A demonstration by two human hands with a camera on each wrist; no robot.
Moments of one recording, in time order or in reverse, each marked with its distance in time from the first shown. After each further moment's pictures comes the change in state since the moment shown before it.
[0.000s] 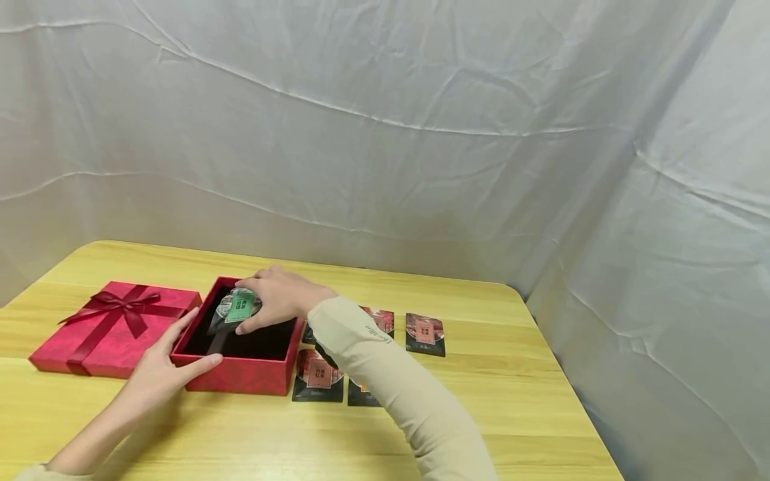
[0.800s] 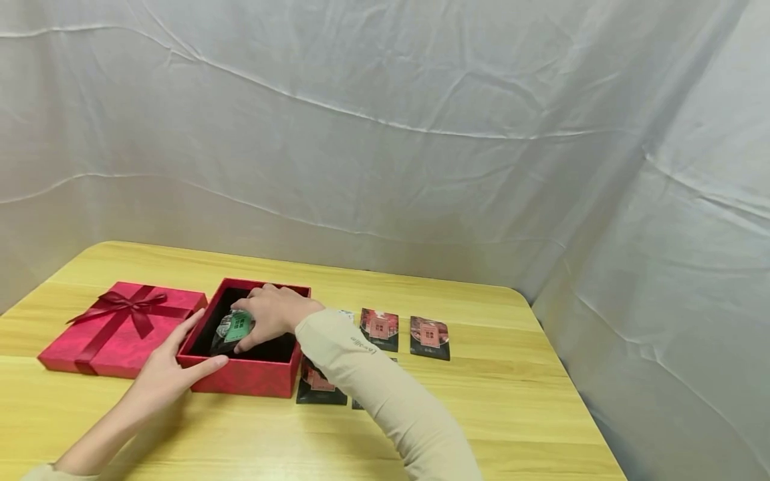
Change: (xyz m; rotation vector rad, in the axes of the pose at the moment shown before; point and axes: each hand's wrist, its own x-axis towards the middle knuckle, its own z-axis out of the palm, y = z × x) left_hand 0.000 -0.001 0.000 0.021 0.011 -0.003; right_hand 0.019 -0.012 0.027 -0.125 -0.069 0.000
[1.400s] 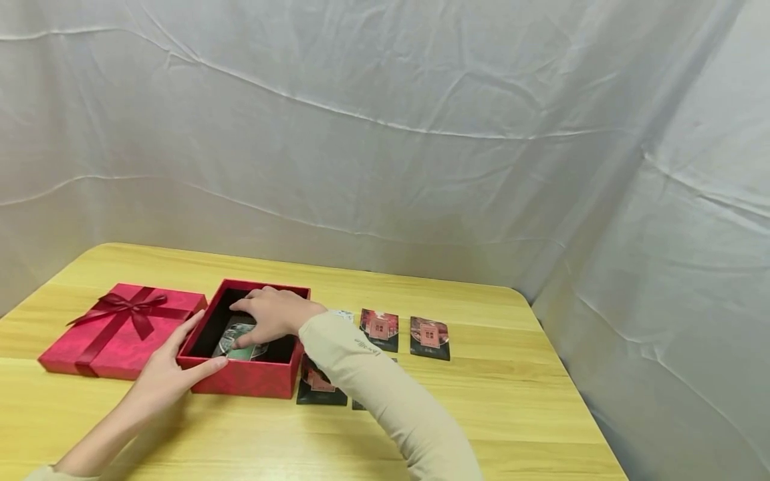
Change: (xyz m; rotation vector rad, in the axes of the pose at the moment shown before) left_hand 0.000 0.000 0.001 -0.023 -0.004 -0.006; right_hand -0.002 0.003 0.003 0.056 0.033 -0.030
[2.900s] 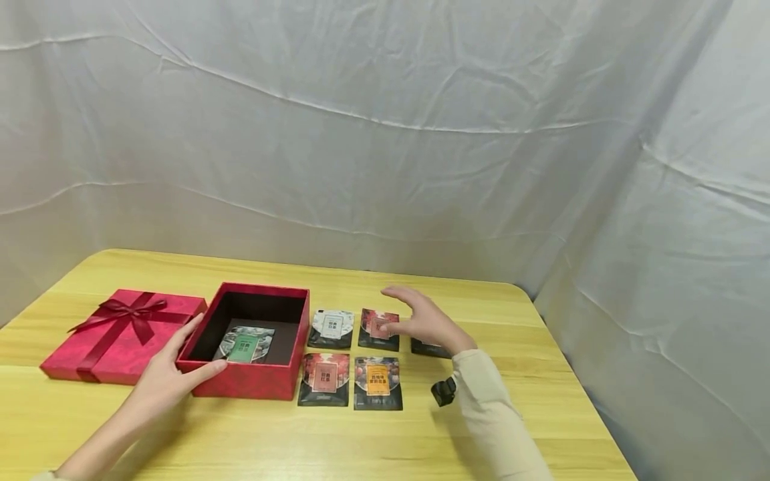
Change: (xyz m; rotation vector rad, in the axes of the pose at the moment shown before) left_hand -0.001 0.000 0.000 0.019 0.001 -0.001; right_hand -0.177 0.144 0.051 0.592 0.424 0.254
